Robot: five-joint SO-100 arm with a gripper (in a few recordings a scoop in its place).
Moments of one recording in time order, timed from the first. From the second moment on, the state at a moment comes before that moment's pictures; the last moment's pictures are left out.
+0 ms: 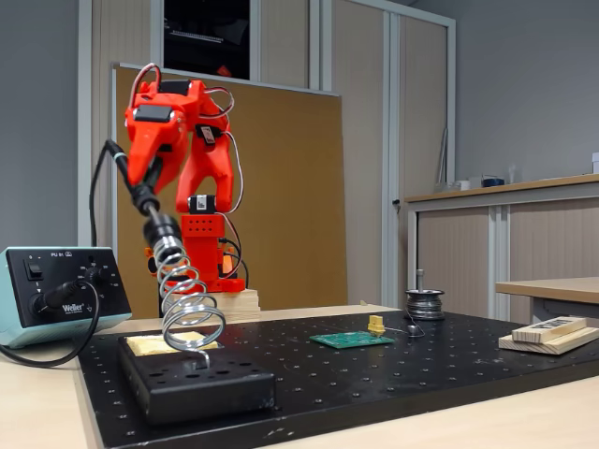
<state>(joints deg) 26.7 120.7 120.8 47.9 -10.3</state>
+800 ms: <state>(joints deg) 2.5 137.7 129.7 68.8 11.4</state>
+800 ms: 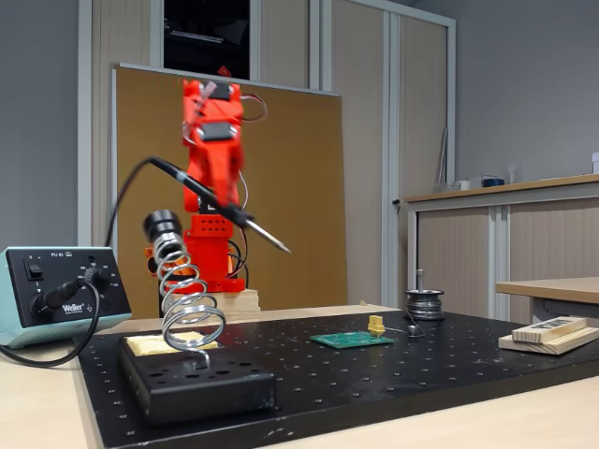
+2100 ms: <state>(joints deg) -13.4 104.0 122.6 52.7 26.3</state>
